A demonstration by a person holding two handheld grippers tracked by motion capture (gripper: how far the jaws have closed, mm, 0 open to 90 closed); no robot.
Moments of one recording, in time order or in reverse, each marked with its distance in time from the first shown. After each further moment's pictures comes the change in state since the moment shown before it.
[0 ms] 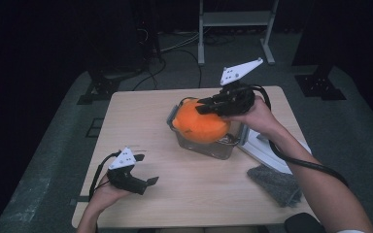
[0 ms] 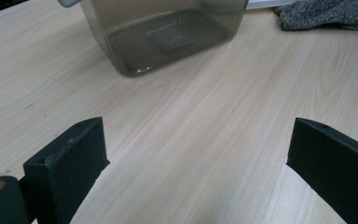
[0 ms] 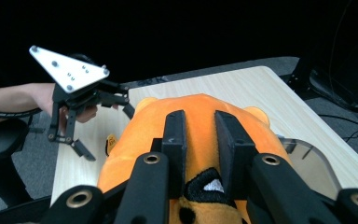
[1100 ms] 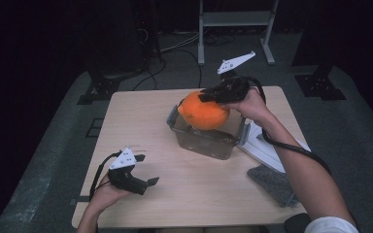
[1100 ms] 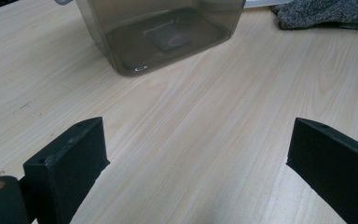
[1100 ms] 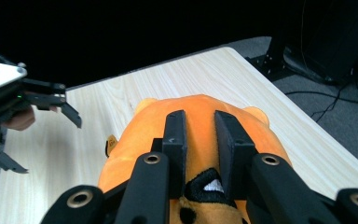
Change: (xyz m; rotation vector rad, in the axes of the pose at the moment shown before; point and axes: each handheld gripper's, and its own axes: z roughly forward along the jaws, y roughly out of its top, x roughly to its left) left arm 0.000 -0.001 0.000 -0.003 -0.008 -0.003; right arm -0.059 -0.014 0.026 0.042 -0.089 0.103
